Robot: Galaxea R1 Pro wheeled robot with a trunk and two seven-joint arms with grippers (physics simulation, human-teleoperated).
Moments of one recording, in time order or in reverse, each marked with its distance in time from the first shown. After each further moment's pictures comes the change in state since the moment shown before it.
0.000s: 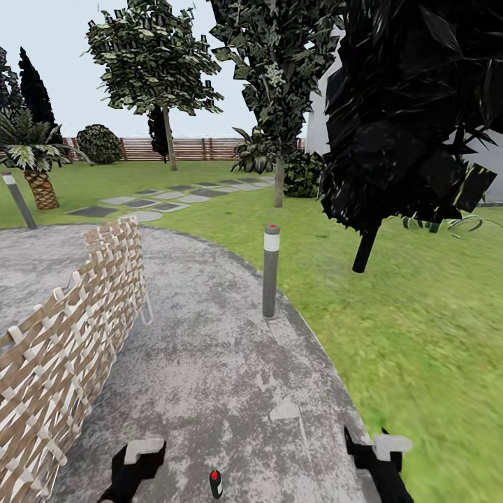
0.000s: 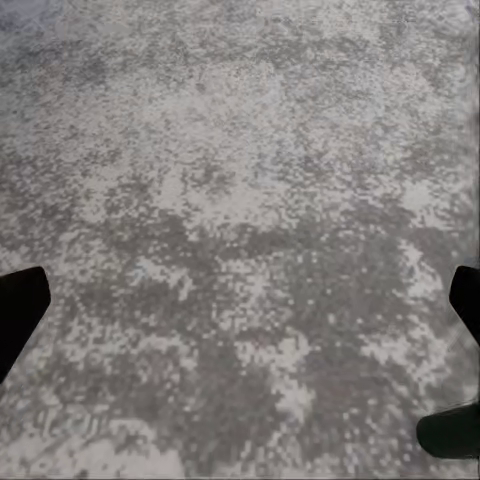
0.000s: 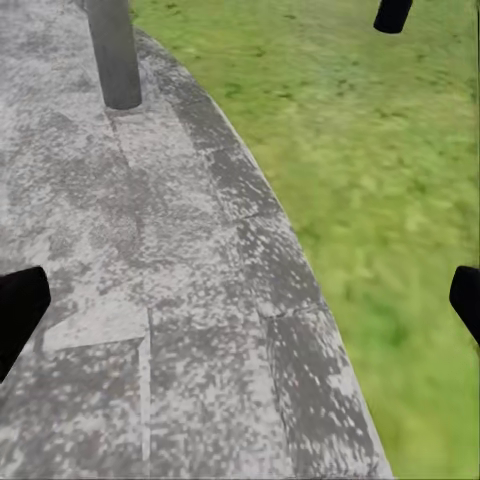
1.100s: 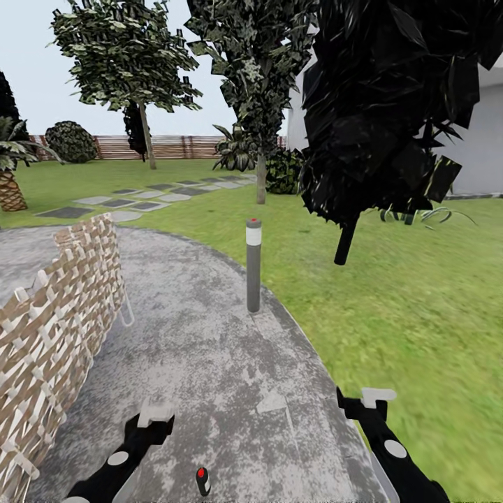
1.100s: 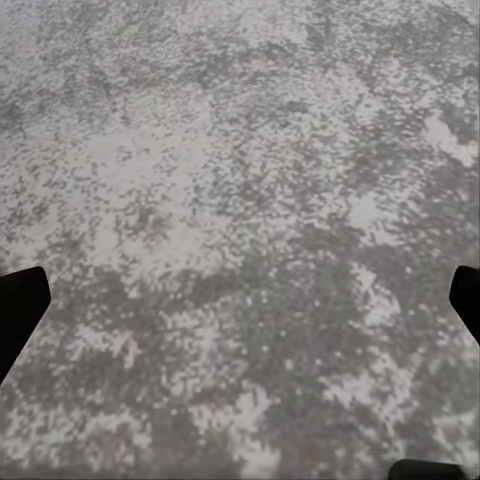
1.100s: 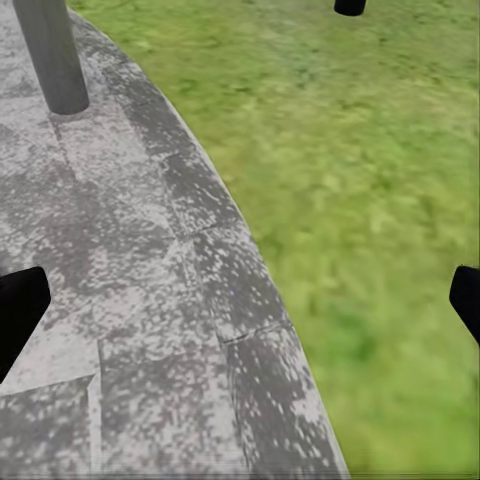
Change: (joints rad) left arm -0.132 0.002 -0.042 0.005 -0.055 0.148 -0.004; right arm -0.222 -0.008 0.001 0.071 0.011 0.178 0.003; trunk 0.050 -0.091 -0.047
